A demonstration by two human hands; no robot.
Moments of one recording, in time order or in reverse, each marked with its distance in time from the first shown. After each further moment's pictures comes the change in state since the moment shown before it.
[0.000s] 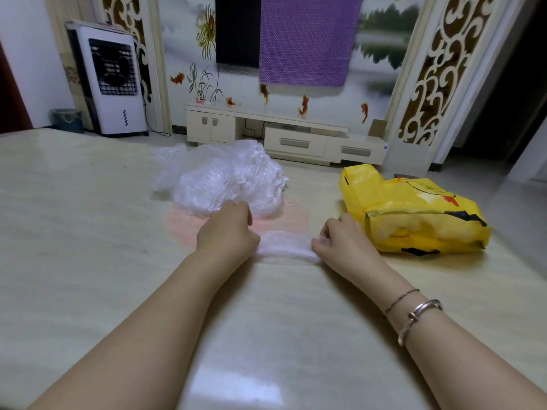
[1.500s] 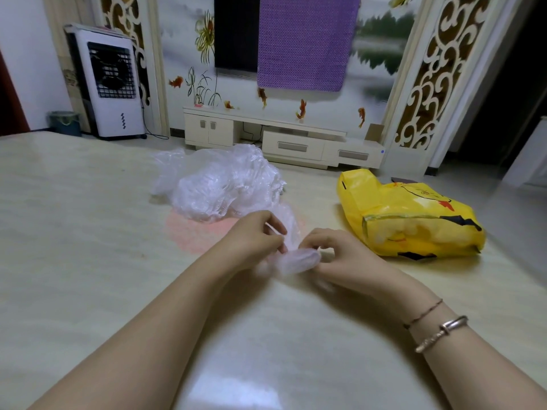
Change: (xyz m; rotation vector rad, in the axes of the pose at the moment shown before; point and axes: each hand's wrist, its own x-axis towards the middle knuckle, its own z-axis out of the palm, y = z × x) left_hand -0.010 0.030 -0.003 -0.528 -0.253 0.037; right_hand -0.016 0.003 -0.019 0.480 -0.232 -0.379
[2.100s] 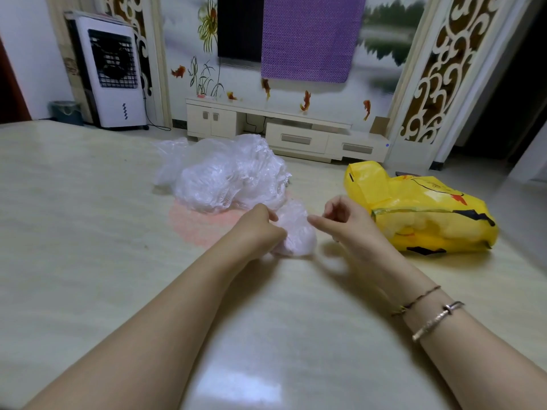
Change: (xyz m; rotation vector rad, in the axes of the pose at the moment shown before) left_hand 0.015 -0.011 0.004 -0.001 0.022 -0.197; right_hand 0.026 0.000 0.005 0.412 0.404 0.230
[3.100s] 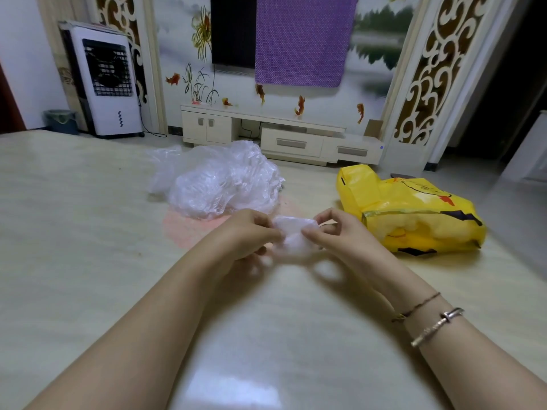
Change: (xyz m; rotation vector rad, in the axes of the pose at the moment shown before) left_hand -0.018 0.009 -0.014 -0.101 -0.106 0.038; right_hand -0.011 -0.003 -0.009 -0.086 -0.116 0.098
